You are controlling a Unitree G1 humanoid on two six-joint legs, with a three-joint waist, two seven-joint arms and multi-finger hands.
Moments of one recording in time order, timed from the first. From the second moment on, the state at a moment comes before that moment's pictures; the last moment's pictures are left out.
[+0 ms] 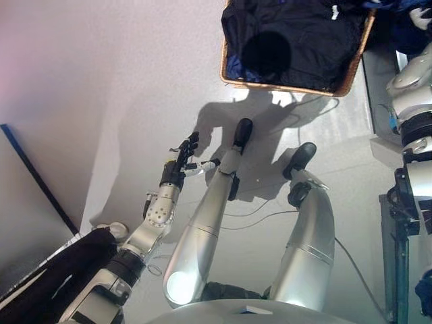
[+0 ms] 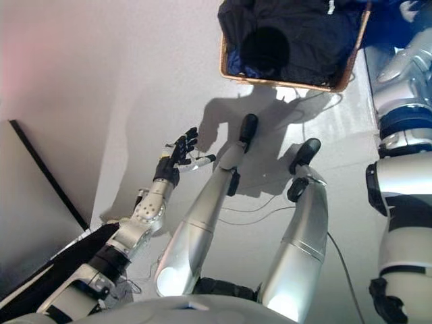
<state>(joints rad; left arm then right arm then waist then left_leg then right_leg) -0.23 0.35 -0.48 0.28 -0.25 -0.14 0.33 -1.31 -0.82 0.35 1.14 -0.18 0.13 -0.77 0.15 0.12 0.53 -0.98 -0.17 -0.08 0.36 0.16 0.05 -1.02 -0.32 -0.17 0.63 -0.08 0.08</state>
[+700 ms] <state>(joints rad) -0.23 0.40 -0.48 0.28 -0.24 -0.16 0.32 -1.55 -0.94 0.52 1.36 -0.19 0.19 -0.80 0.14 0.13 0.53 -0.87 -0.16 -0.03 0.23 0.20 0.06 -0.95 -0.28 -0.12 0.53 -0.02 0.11</state>
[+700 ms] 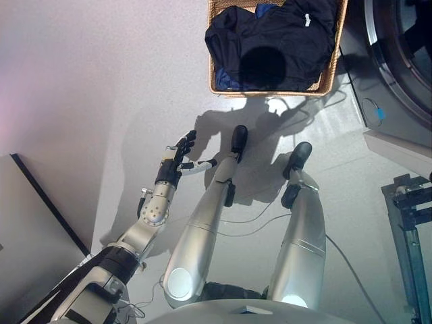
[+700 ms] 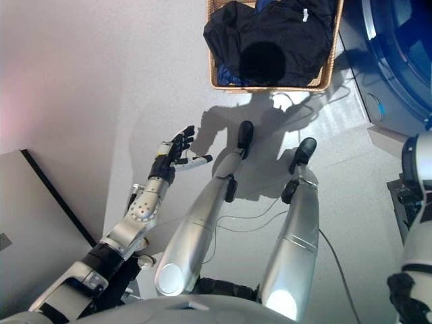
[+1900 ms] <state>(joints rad) -0.20 0.25 -0.32 0.76 -0.23 -0.11 0.24 -0.34 -0.21 0.05 1.18 0.40 -0.13 -0.32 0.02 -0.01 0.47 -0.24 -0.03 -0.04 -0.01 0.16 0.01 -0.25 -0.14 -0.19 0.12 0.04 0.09</state>
